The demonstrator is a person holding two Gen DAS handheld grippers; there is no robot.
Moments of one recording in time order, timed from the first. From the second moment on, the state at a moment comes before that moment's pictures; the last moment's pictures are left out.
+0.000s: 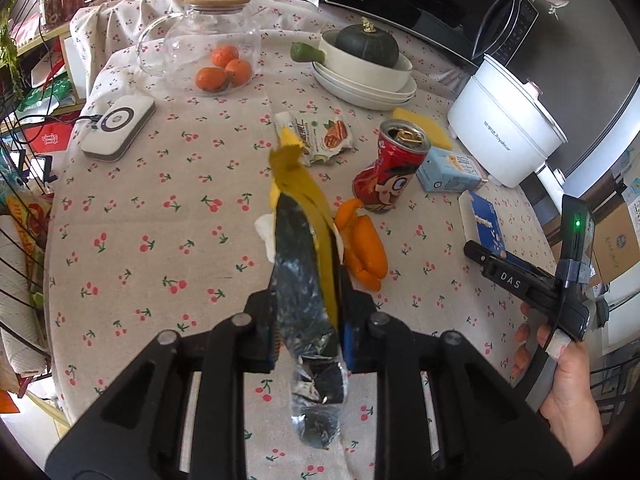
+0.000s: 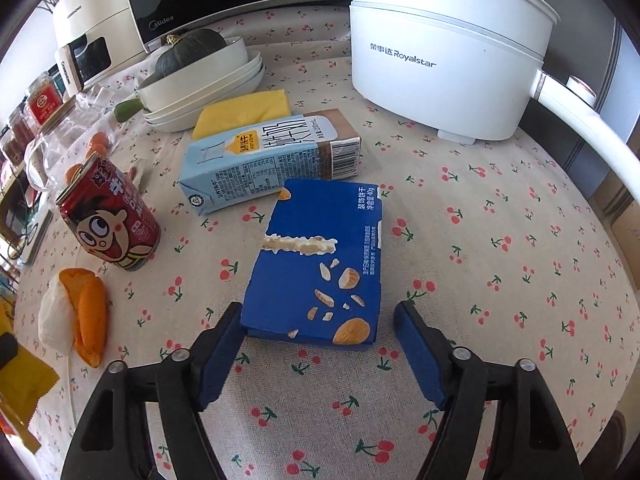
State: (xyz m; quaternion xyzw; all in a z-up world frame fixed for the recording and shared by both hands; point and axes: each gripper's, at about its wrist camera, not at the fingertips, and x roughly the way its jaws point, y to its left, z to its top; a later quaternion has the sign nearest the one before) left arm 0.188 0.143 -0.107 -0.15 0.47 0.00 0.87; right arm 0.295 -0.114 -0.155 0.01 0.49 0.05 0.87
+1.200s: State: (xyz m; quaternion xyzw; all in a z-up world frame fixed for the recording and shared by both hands) left arm 0.094 0.054 -0.073 -0.13 0.46 -0.11 0.87; right arm 0.095 -0.237 -0.071 0.01 0.50 0.04 0.86
